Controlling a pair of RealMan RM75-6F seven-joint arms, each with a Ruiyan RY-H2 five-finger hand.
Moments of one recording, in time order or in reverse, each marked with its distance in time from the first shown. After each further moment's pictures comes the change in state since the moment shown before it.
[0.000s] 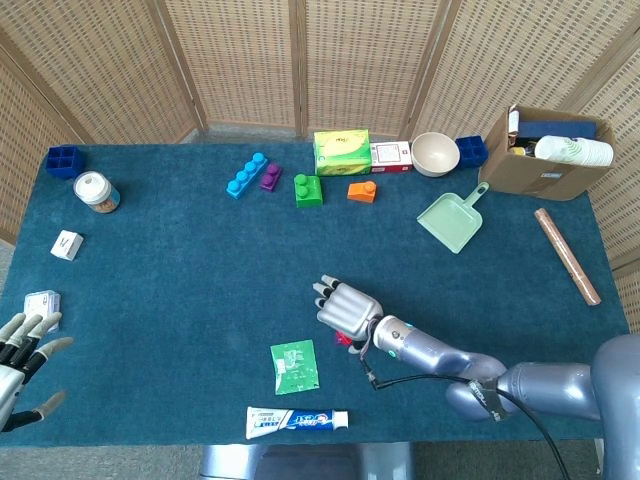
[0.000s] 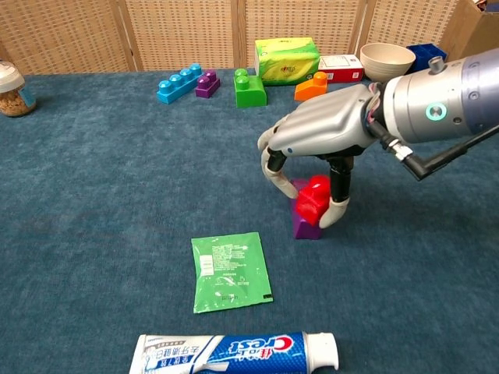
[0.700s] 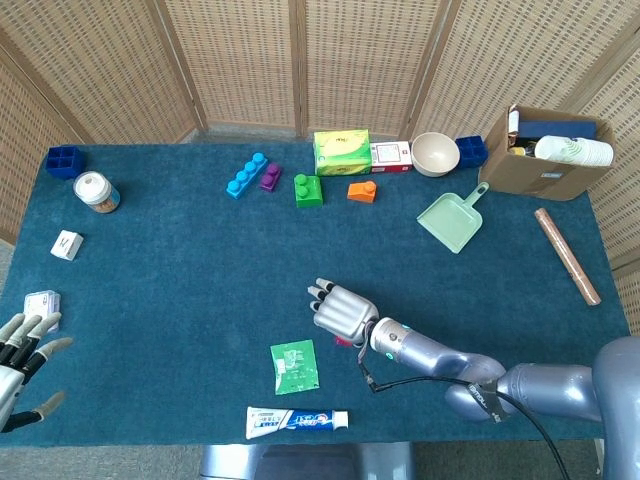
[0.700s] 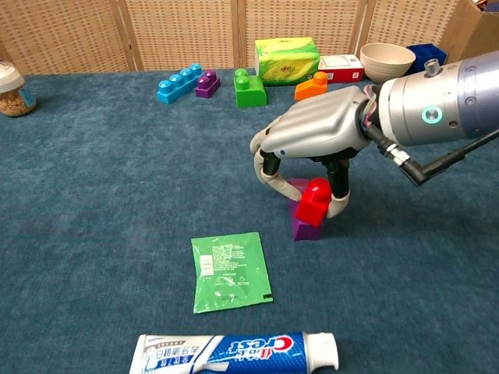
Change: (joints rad) left arm 0.002 0.002 0.002 -0.007 -0.004 -0.002 0.009; right arm -0.022 -0.019 0.023 0.017 -0.072 -0.014 0.037
